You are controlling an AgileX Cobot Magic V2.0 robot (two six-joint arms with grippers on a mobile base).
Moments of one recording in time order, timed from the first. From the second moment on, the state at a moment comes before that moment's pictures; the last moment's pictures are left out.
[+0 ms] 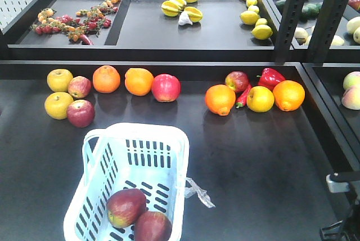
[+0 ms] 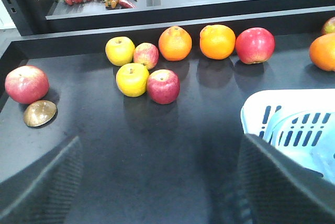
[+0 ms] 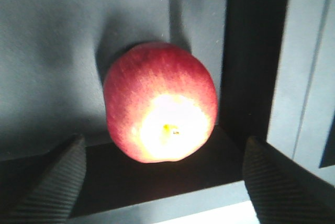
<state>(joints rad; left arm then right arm) -0.16 0.58 -0.63 0.21 0.60 -0.18 0.02 1.55 -0.60 -0.31 0.87 0.30</state>
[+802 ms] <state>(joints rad) -0.16 0.58 -0.63 0.21 0.60 -0.18 0.02 1.72 -0.60 -0.38 0.77 0.25</state>
